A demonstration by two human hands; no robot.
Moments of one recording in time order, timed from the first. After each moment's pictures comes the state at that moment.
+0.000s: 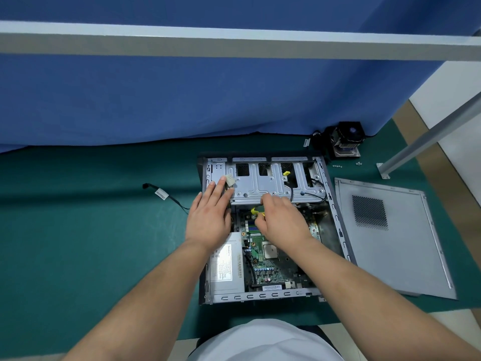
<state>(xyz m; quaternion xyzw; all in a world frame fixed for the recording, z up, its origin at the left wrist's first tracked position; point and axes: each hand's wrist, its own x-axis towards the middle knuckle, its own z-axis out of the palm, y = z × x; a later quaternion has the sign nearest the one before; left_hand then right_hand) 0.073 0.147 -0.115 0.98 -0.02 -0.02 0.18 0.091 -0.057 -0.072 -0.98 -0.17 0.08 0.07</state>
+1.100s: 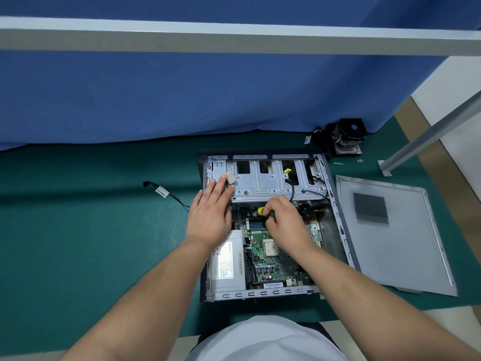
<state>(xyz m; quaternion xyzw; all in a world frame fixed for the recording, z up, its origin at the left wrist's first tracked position) 0.073 0.148 -0.118 0.98 -0.02 -0.01 0.19 0.078 -0.067 -0.082 -0.94 -0.09 0.11 0.32</state>
